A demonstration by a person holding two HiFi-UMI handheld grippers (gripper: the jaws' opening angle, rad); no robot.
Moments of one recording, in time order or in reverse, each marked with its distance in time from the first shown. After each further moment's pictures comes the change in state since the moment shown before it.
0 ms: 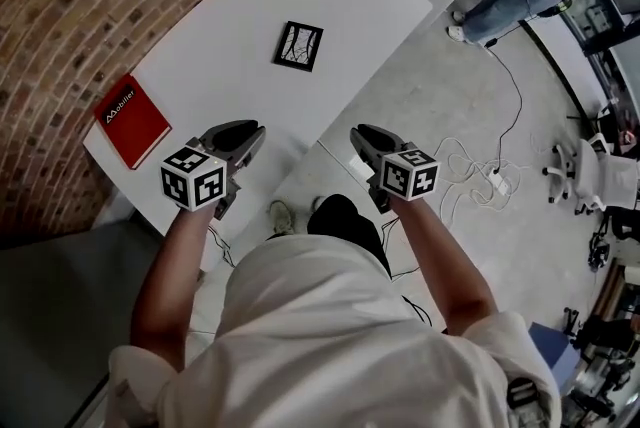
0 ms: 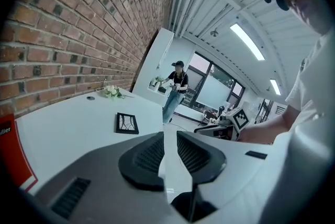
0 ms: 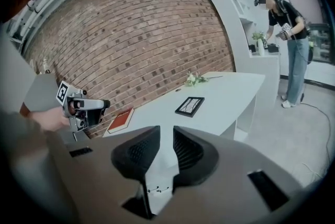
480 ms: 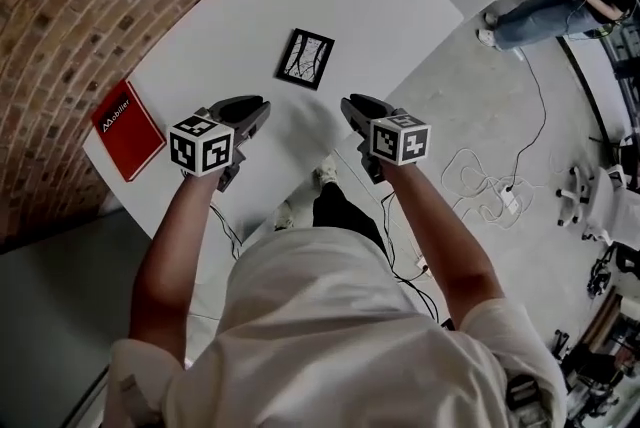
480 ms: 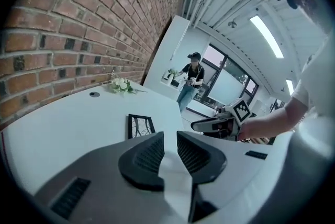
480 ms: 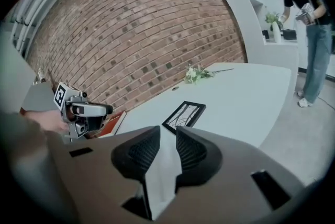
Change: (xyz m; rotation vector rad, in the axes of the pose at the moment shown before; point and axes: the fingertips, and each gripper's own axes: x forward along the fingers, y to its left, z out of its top) left arm 0.109 0.099 0.035 -0.049 0.085 0.095; right arm 0.132 -0.080 0.065 0.015 0.088 0.105
